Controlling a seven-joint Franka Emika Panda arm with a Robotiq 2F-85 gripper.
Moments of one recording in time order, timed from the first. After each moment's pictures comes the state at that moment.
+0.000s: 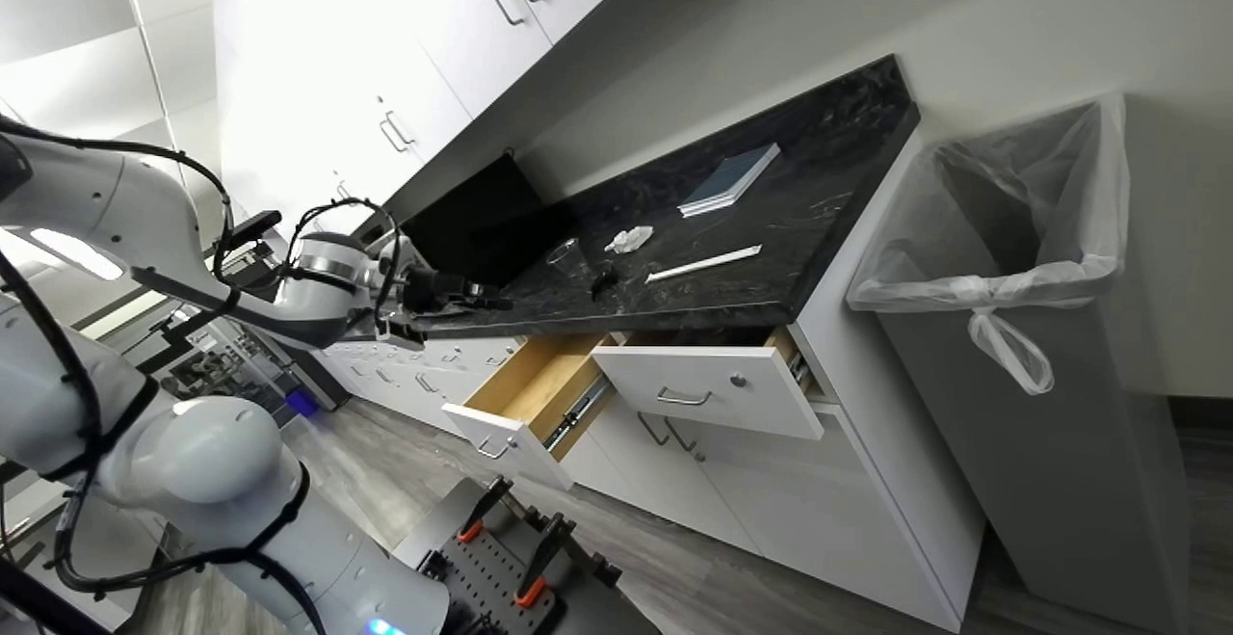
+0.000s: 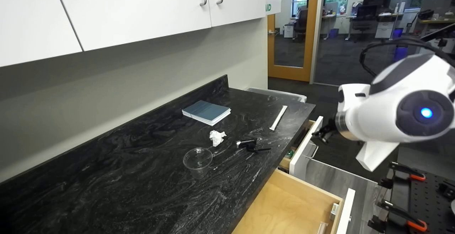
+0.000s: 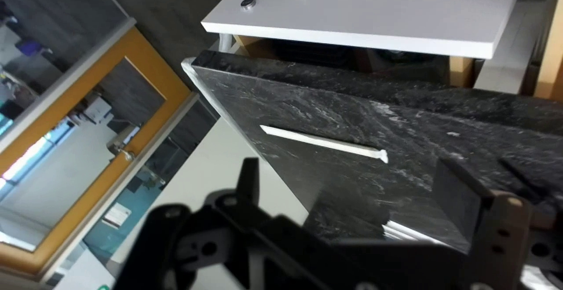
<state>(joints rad) 0.37 -0.25 0.28 -2.66 -1.07 2.12 1.55</state>
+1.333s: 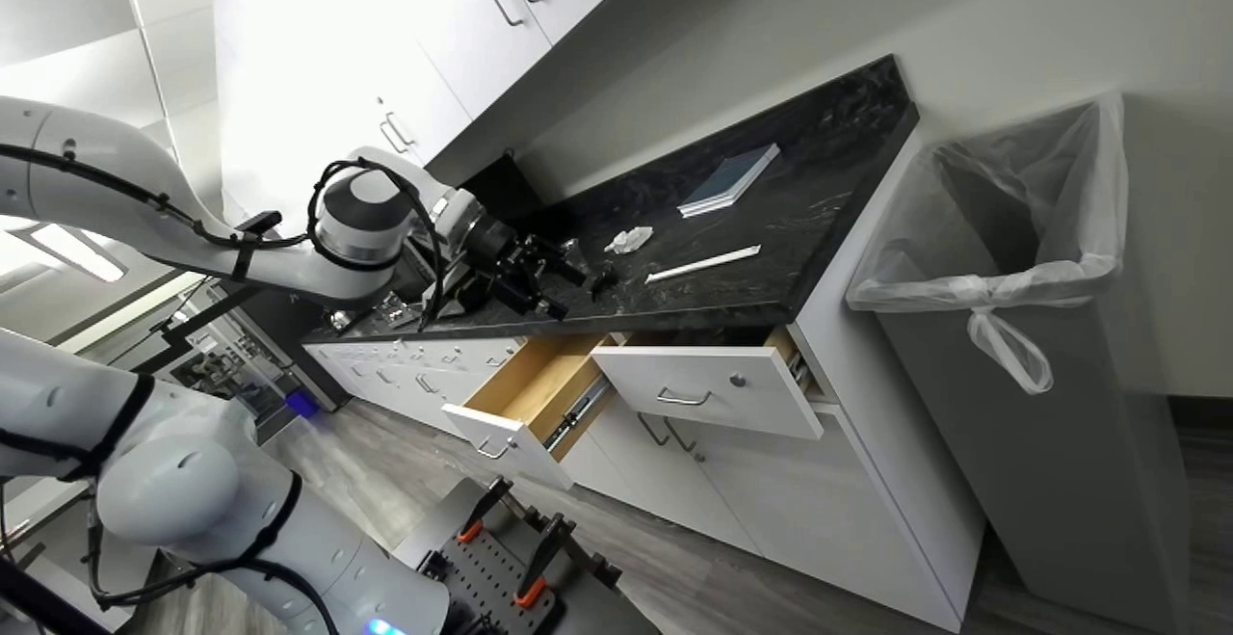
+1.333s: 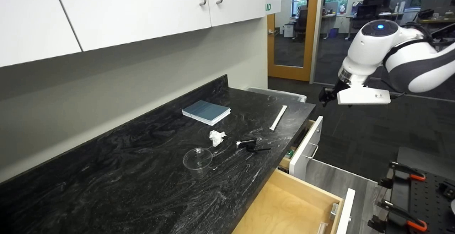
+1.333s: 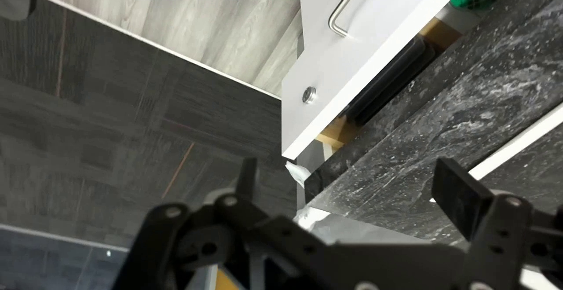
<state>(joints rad) -0.04 -0.37 -0.08 -2.76 -0.77 2.59 1.50</state>
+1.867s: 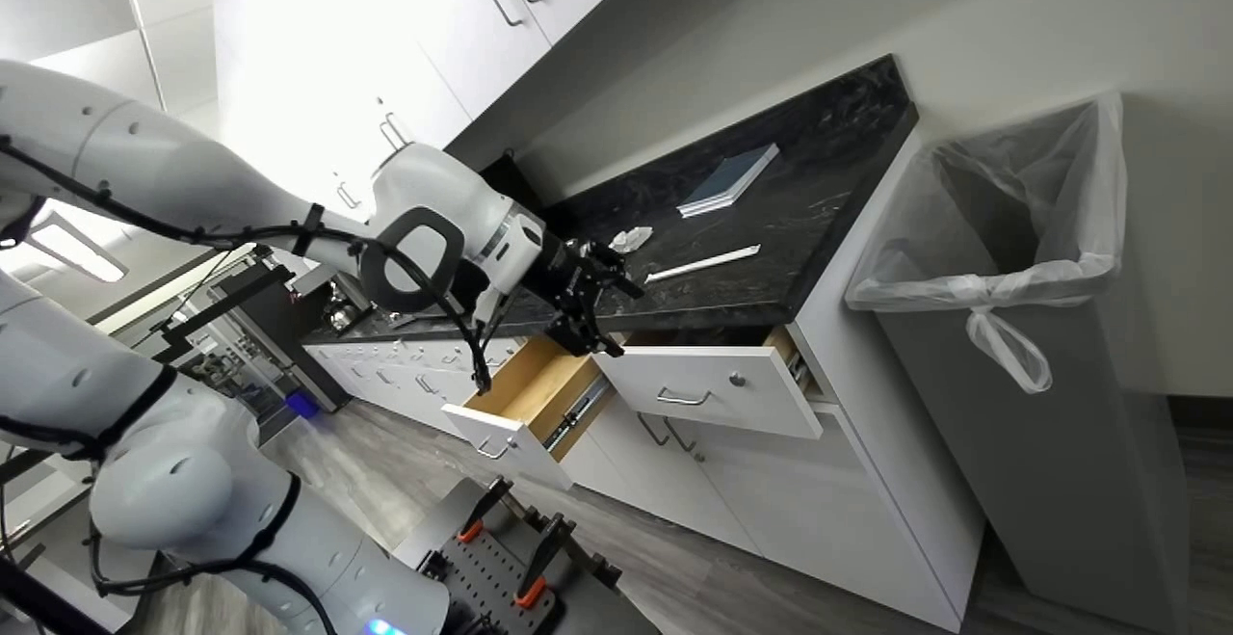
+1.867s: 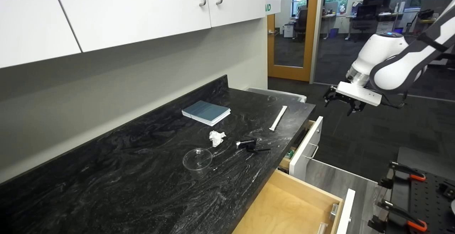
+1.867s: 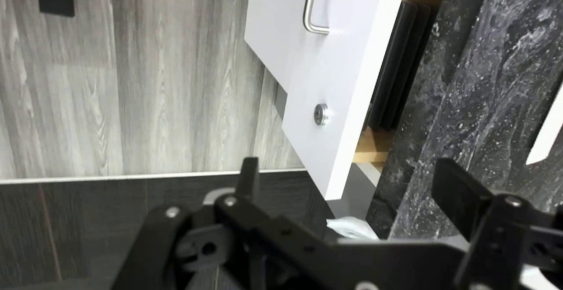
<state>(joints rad) -0.08 -0.16 -0.34 -2.78 -0.18 2.99 1.13</state>
